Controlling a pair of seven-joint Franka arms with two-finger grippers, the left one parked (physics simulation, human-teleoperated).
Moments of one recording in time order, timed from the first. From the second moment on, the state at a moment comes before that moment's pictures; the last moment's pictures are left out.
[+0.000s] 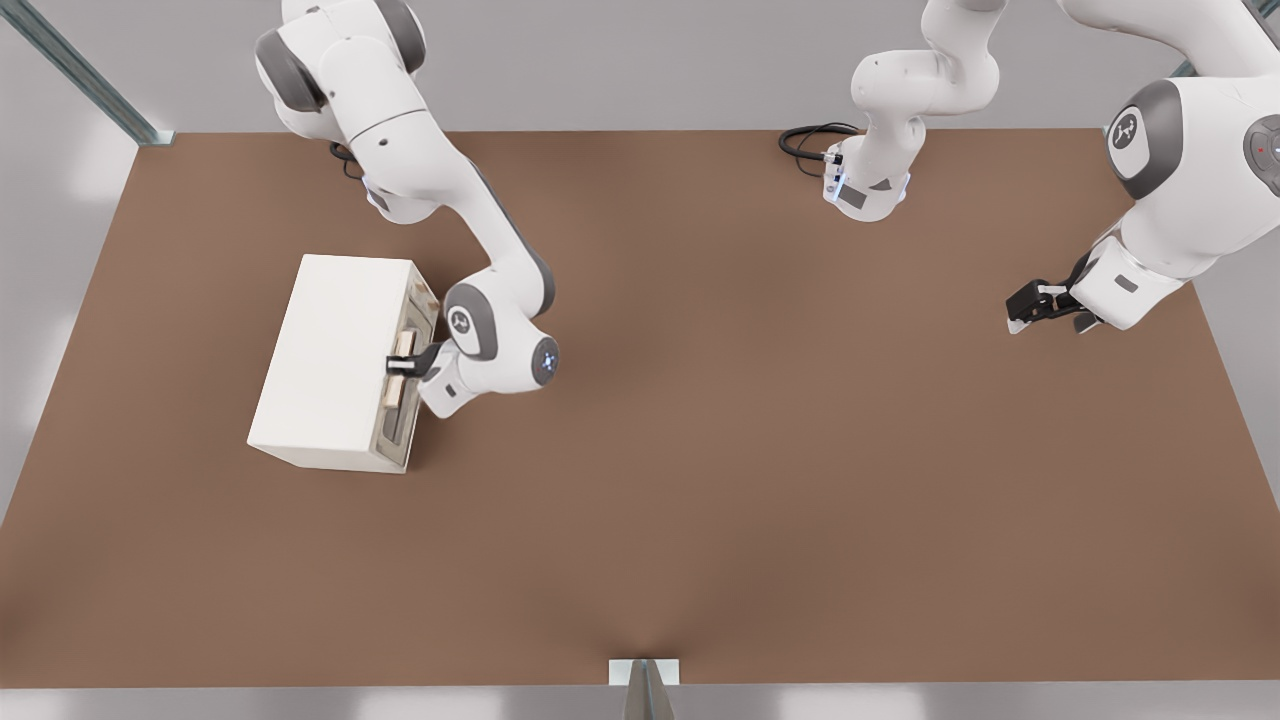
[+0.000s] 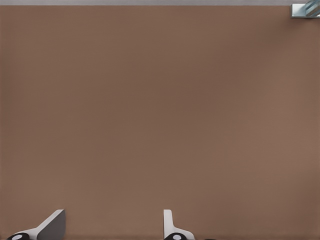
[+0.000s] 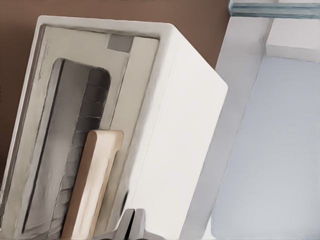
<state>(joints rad) 0.66 0.50 -0.11 -1.69 -0.68 1.39 0.57</state>
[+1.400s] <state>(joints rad) 0.15 0.19 0.01 -1.33 0.00 1.42 0.54</state>
